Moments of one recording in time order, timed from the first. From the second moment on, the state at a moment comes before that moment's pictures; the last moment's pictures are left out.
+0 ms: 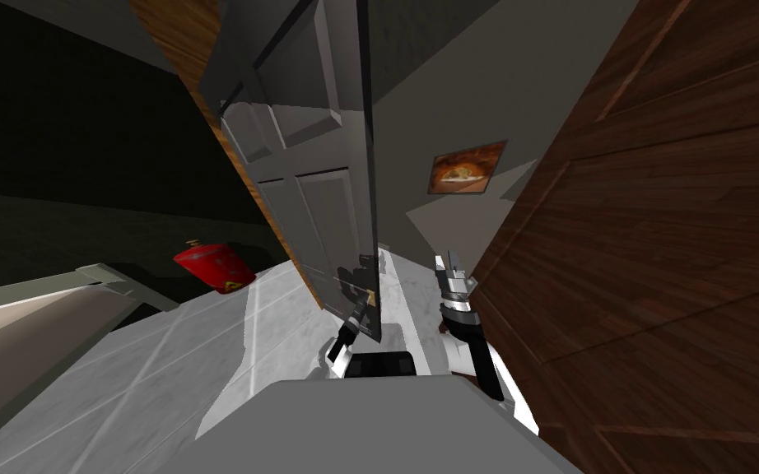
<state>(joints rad) -0.11 0.06 -0.35 -0.69 -0.11 -0.80 0.14</state>
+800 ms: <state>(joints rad) -0.11 0.07 -0.33 -0.72 -0.08 -0.78 0.13</state>
